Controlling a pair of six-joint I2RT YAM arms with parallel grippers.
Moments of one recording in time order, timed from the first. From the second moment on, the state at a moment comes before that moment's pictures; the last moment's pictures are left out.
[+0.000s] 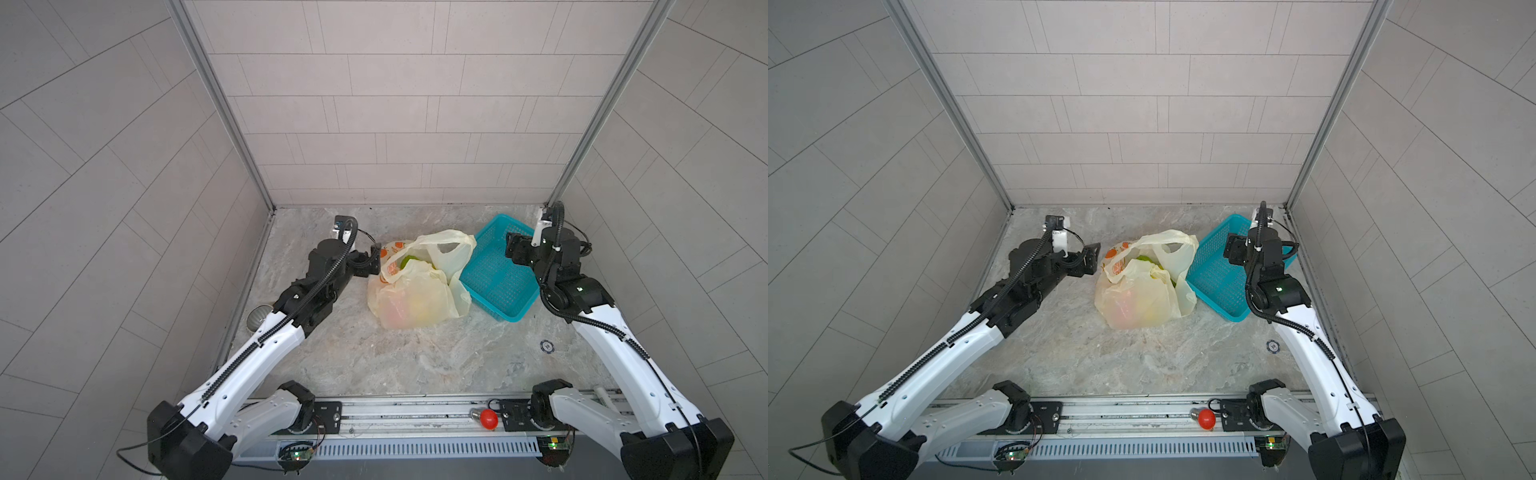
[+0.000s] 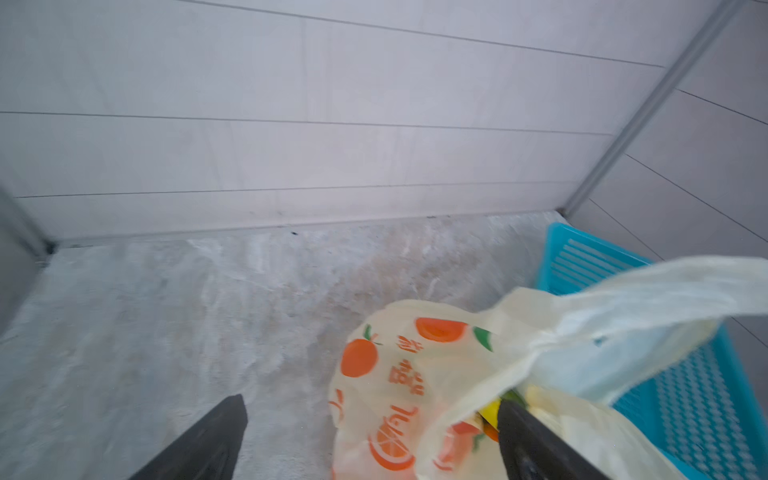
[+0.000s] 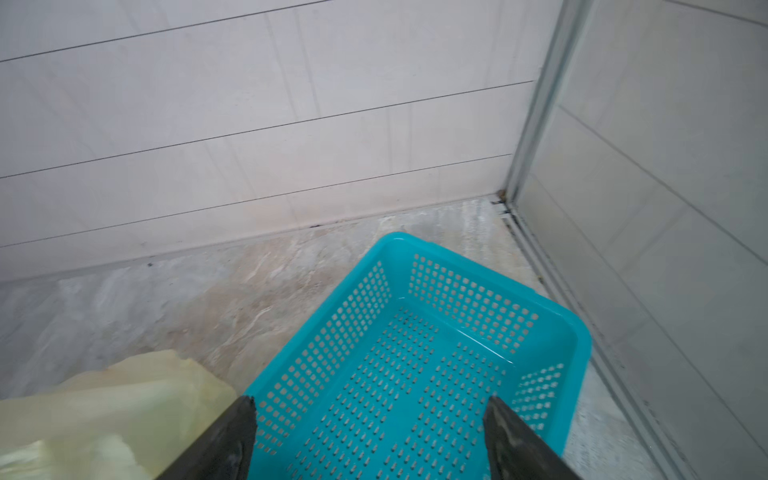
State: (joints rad) left arm -0.46 1.03 0.95 -0.23 -0.26 -0.23; right arm 0.16 1.01 0.97 -0.37 0.36 0.24
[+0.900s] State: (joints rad) left arm -0.18 1.50 0.58 0.28 -0.79 -0.10; right arm 0.20 1.51 0.38 0.78 0.81 -0.04
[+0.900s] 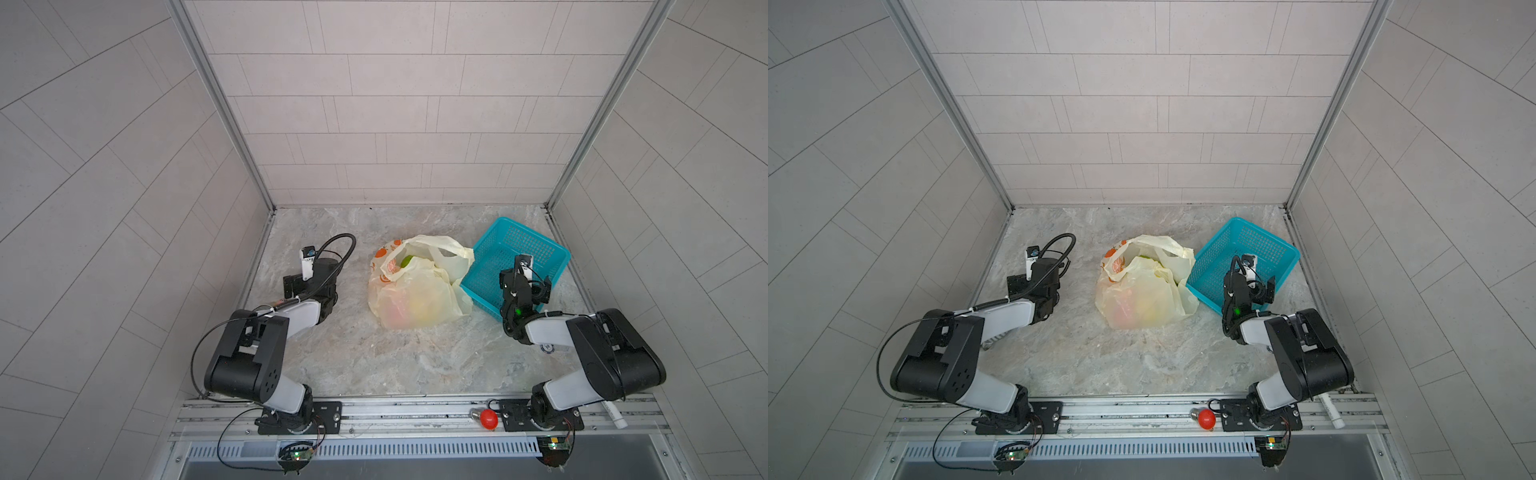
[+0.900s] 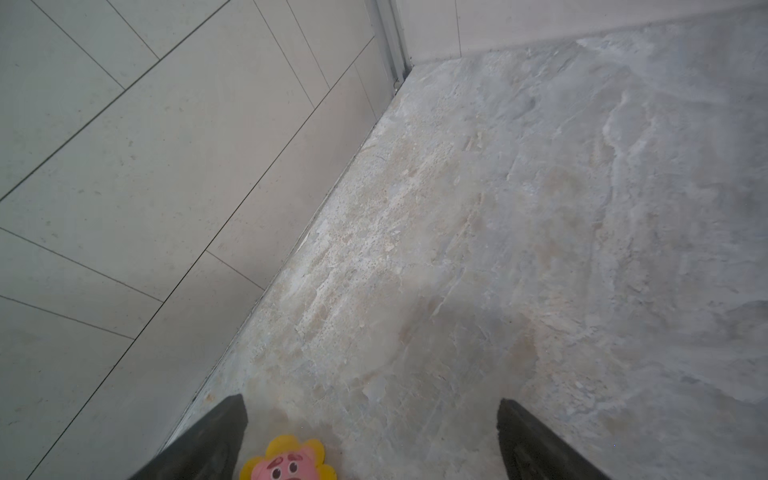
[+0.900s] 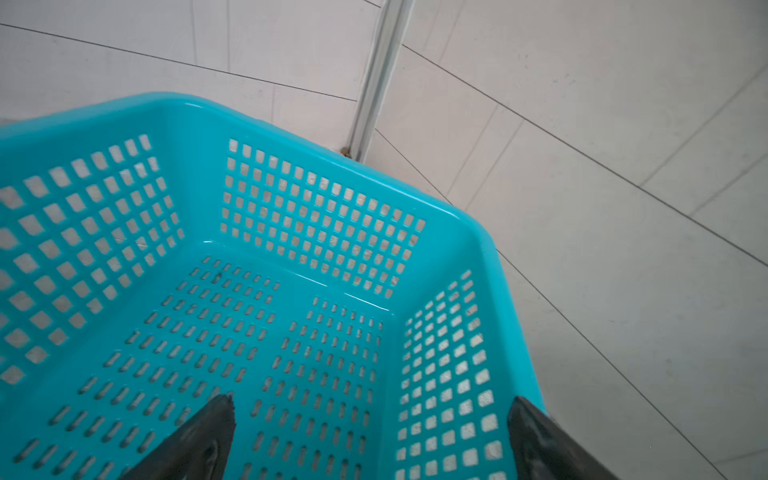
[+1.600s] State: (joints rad) left arm -0.07 1.60 0.41 0.75 -0.43 -0.05; right arm 0.13 1.57 0.35 0.90 0.51 -0.07
